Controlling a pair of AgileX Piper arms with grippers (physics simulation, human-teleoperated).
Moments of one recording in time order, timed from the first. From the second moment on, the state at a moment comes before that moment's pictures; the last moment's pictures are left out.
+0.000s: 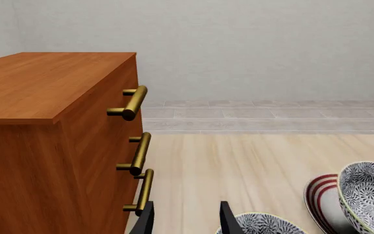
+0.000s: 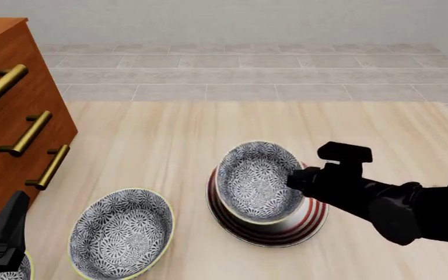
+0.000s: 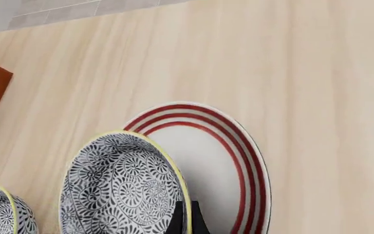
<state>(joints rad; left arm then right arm) 0.00 0.01 0.00 0.00 0.00 0.42 1.48 -0.48 -0.31 0.42</state>
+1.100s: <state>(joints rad) 0.00 0.01 0.00 0.00 0.00 0.36 1.46 -0.47 -0.36 0.36</state>
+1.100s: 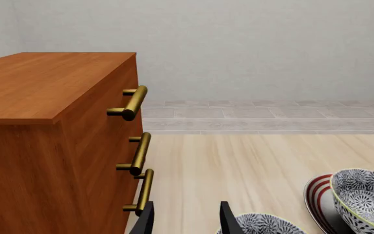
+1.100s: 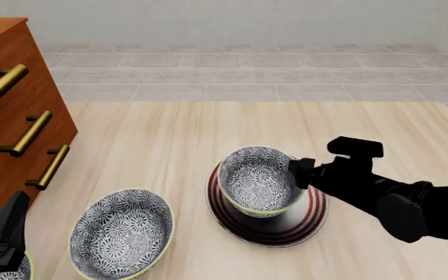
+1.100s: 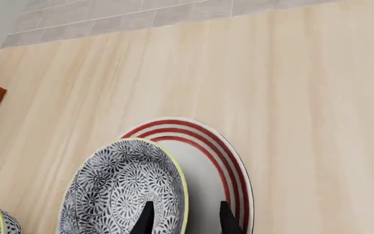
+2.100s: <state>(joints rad) 0.00 0.01 0.00 0.00 0.00 0.32 1.18 -0.46 -0.36 -0.02</state>
